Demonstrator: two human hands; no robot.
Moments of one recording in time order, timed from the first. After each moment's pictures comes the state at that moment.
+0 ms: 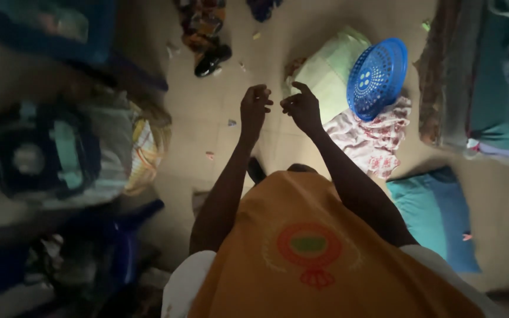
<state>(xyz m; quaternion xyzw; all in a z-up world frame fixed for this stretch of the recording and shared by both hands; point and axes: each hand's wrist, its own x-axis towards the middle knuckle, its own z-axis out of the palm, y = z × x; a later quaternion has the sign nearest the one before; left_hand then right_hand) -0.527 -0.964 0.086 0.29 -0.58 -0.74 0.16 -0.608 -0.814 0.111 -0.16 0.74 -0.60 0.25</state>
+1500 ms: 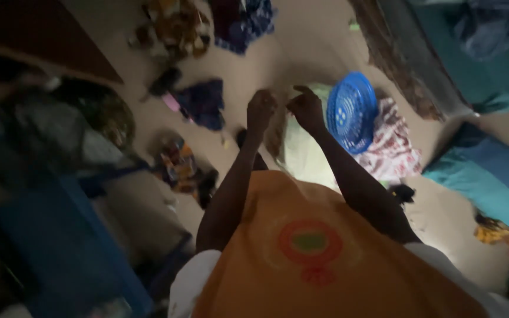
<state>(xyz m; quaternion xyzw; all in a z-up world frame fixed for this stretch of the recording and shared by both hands) -1.124 -1.051 0.017 0.08 -0.64 -0.75 -0.13 -1.098 -0.879 0.044 0.07 0.78 -0.62 0.01</state>
